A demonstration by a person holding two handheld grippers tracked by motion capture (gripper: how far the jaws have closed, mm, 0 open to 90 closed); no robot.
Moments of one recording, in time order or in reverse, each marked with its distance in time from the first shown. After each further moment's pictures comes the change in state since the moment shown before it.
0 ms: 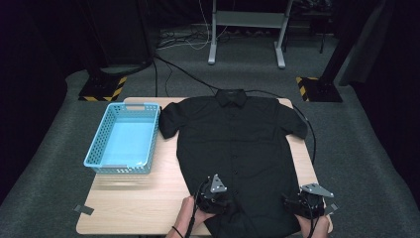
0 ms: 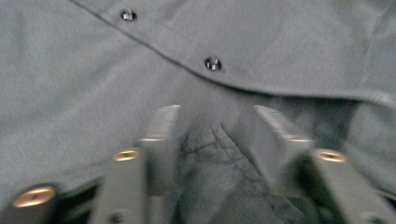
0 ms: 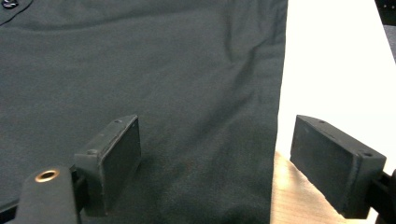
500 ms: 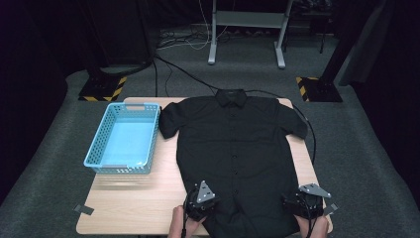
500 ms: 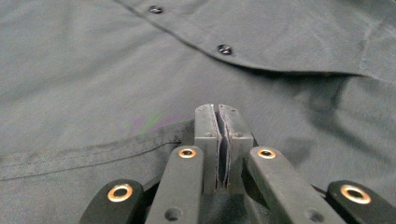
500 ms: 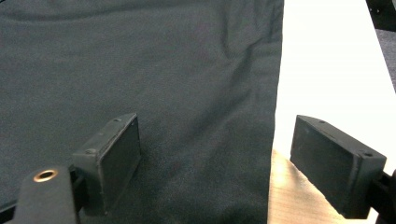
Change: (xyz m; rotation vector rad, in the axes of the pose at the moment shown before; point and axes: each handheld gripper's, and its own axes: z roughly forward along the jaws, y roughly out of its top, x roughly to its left) left arm -0.002 -0.034 -0.028 -0.123 0.073 -0.087; right arm 0.004 -0.001 0.001 0.010 -0.041 -0.027
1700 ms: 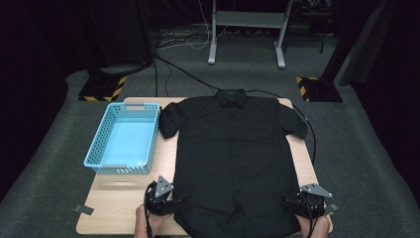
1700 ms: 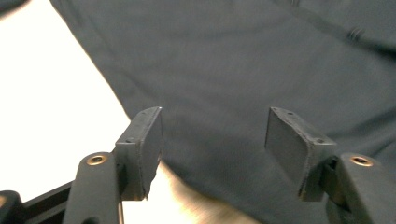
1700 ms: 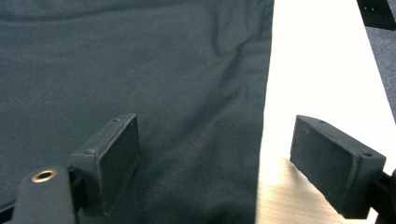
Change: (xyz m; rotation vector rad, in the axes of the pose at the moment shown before) left arm 0.068 -0.043 -0.056 0.007 0.204 -0.103; right arm -0.004 -0.001 0.000 -0.001 -0.013 0.011
